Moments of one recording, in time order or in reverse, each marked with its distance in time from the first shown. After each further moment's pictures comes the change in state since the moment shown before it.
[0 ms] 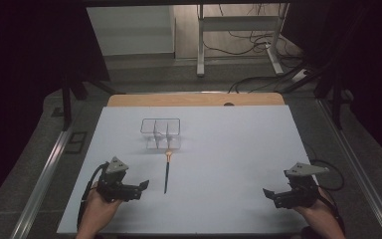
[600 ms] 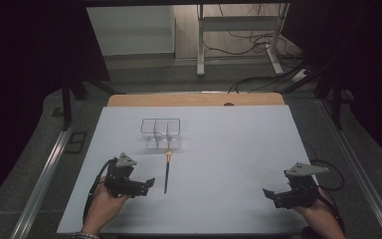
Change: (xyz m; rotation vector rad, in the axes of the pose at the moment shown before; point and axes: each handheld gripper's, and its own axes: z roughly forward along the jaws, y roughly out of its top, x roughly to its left) left arm -0.005 0.016 0.013 0.056 -0.006 0.004; right arm 0.000 0.000 0.001 0.001 -0.002 -0.003
